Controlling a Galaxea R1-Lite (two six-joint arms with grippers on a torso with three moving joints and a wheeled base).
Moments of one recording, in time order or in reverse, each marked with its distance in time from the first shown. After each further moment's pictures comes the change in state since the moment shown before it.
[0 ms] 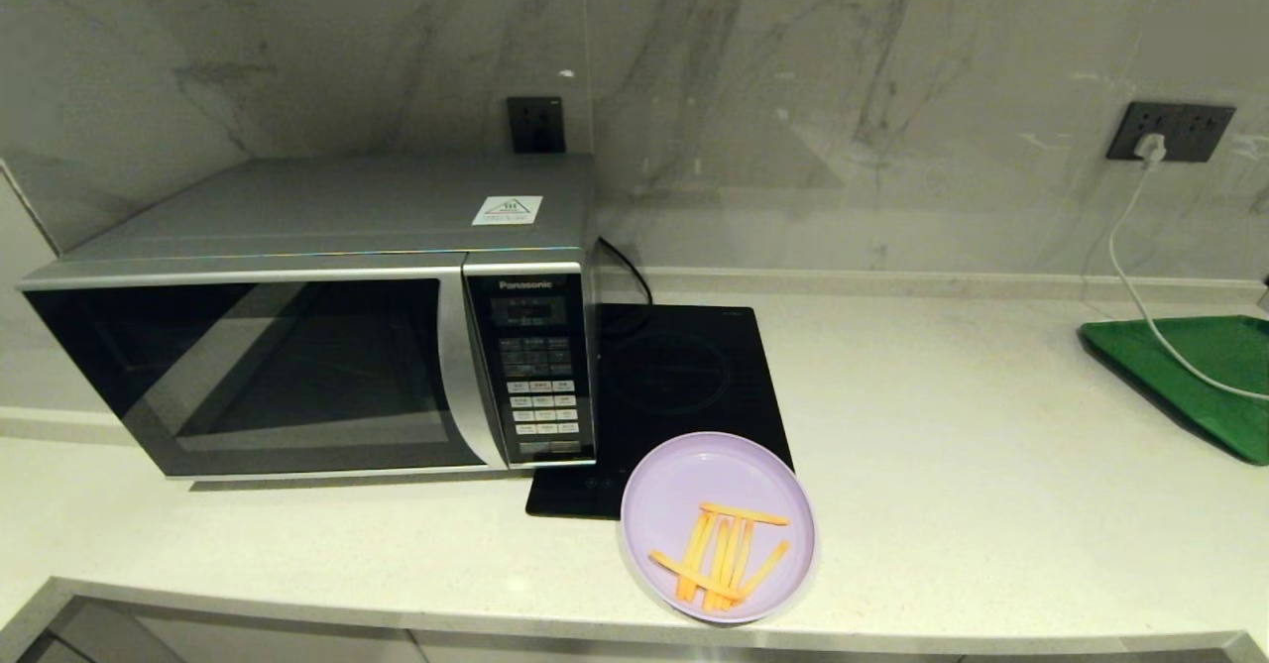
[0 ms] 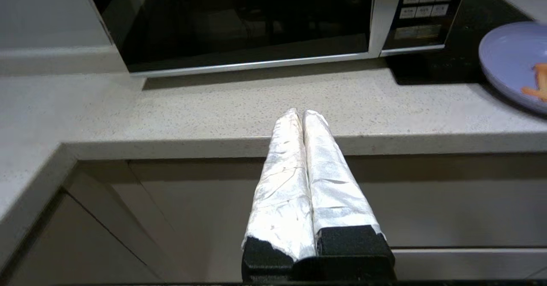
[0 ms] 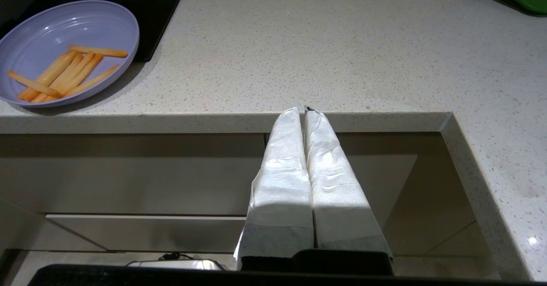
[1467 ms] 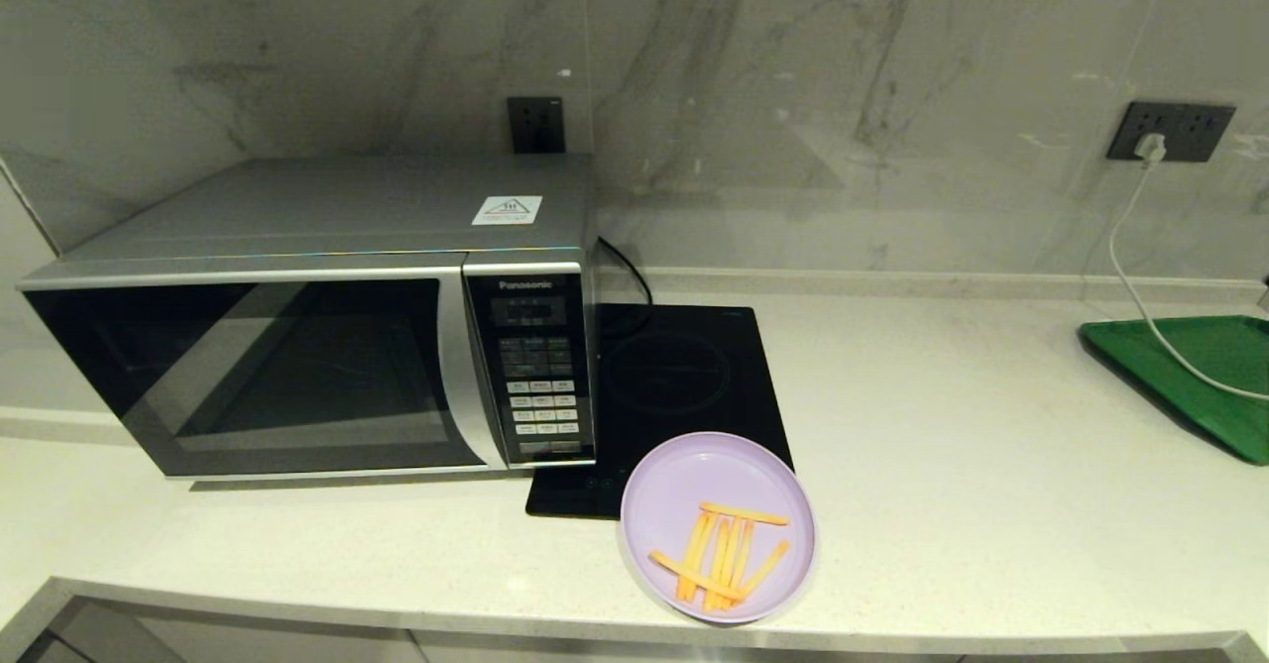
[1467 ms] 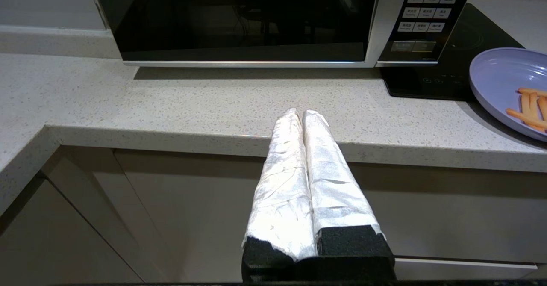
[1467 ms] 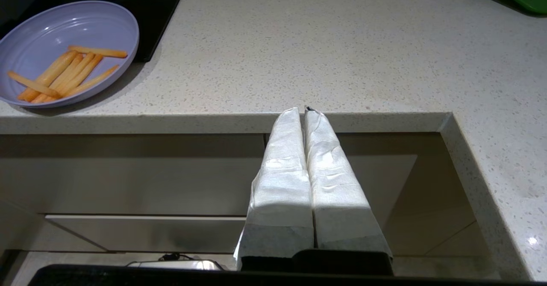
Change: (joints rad) left arm -0.001 -0.001 -0.001 -0.005 0.011 -0.065; right arm 0.000 0.000 0.000 0.001 -0.002 -0.001
